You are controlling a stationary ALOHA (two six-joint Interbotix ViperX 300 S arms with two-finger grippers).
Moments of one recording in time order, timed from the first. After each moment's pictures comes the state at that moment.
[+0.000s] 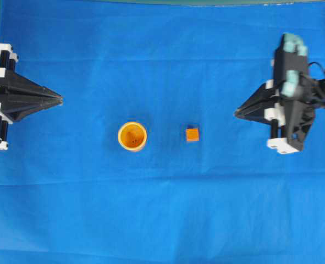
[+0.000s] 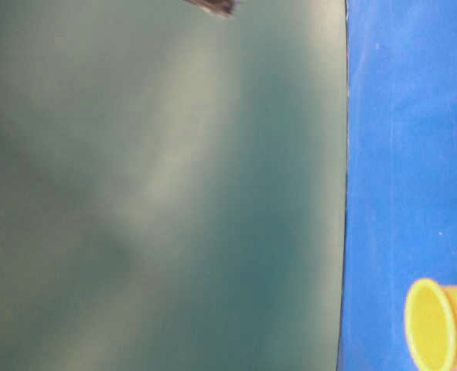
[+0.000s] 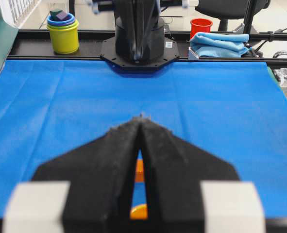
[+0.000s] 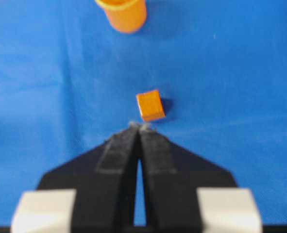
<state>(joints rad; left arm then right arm) 0.00 -0.97 1.13 0.00 -0.17 0.00 -0.02 -0.49 0.79 0.00 0.37 0.20</state>
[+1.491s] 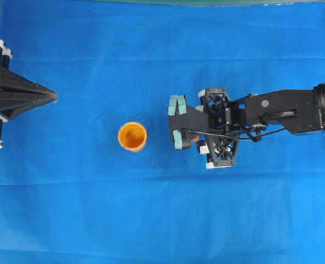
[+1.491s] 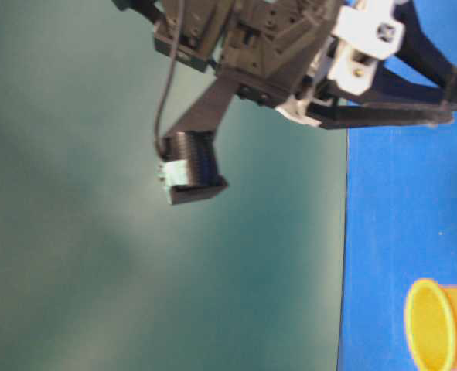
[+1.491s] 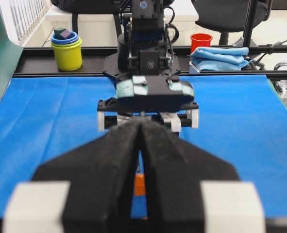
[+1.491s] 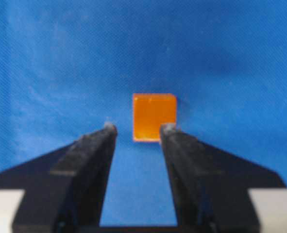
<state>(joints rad) 0.00 -1.00 1.12 0.01 -0.16 0.01 0.01 0.13 0.50 -0.01 0.47 -0.06</state>
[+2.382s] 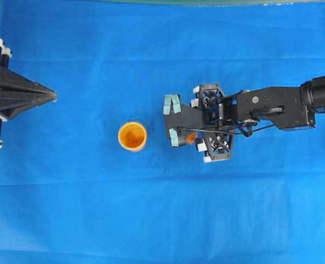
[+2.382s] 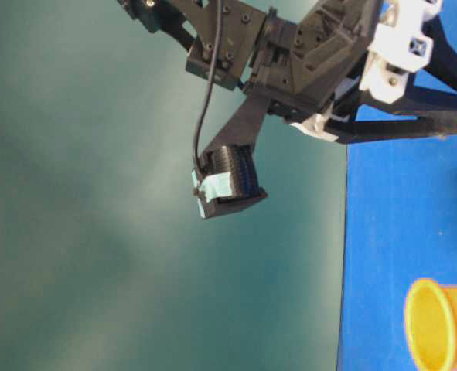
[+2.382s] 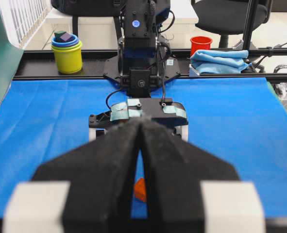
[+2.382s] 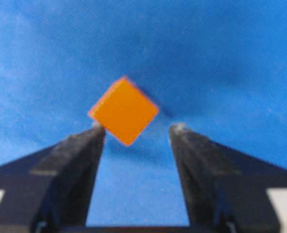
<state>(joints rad) 0.00 -1.00 1.11 0.01 -0.16 0.02 -0.02 0.18 0.49 -0.04 0.45 -0.11</state>
